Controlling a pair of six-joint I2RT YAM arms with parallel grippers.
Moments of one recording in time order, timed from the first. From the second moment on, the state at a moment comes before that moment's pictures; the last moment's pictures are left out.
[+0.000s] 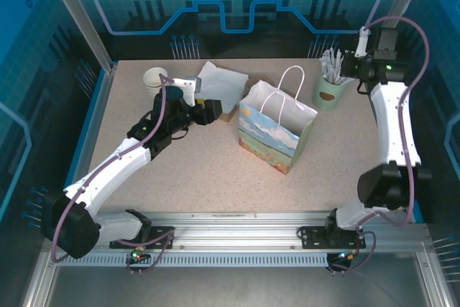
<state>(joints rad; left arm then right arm) -0.45 1.24 1.01 -0.17 0.13 -0.43 -0.11 1.56 1.78 -0.88 -0.02 0.06</state>
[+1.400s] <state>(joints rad) -0.45 1.31 1.02 -0.19 0.13 -0.42 0.35 1.48 1.66 -1.07 -0.26 0.00</state>
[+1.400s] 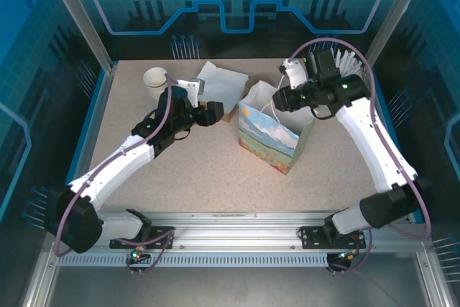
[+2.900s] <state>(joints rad) -0.32 2.49 2.19 -0.71 -0.03 -0.10 0.27 1.13 1.50 -0.88 -0.17 0.00</state>
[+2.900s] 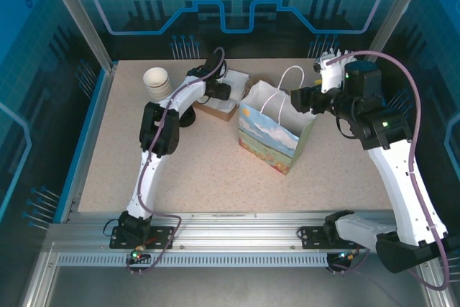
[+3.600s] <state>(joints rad) -0.32 2.48 2.19 -0.71 -0.03 -0.10 0.27 1.14 1.49 -0.88 -0.19 -0.01</state>
